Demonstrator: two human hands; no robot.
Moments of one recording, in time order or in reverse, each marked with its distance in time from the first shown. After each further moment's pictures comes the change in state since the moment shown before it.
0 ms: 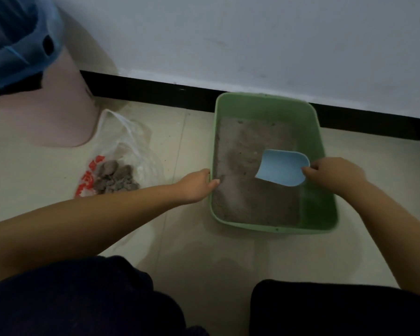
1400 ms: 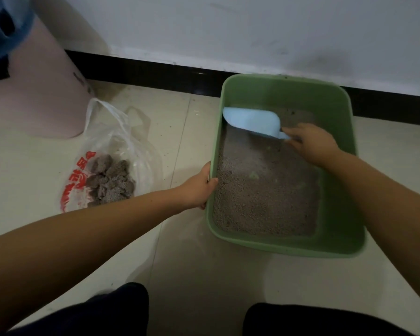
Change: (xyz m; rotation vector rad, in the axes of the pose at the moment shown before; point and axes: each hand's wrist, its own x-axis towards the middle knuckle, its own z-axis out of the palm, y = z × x) left_hand 0.023 0.006 0.009 -0.397 -0.071 -0.146; right_hand 0.122 -0.039 0.028 0.178 0.105 -0.495
